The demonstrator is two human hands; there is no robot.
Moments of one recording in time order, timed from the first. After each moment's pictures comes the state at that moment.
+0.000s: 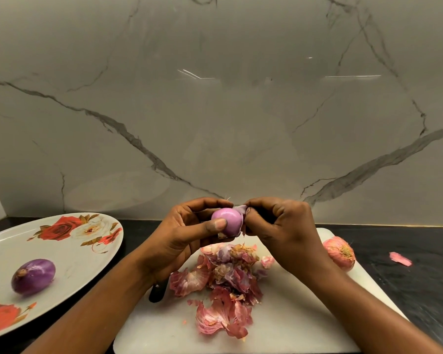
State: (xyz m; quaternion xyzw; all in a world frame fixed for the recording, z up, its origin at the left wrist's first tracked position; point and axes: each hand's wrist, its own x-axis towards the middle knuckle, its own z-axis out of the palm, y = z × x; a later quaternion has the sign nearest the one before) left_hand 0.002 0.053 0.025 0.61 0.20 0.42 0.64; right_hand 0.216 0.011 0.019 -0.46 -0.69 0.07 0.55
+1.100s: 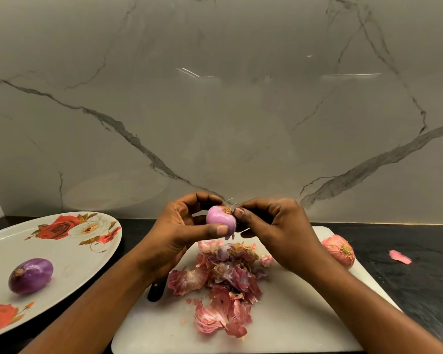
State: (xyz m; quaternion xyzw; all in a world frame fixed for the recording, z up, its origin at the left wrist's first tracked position) left_hand 0.003 0.058 0.023 0.63 0.26 0.46 0.57; right_hand 0.220 0.014 0.018 -0.46 -0.70 0.19 0.52
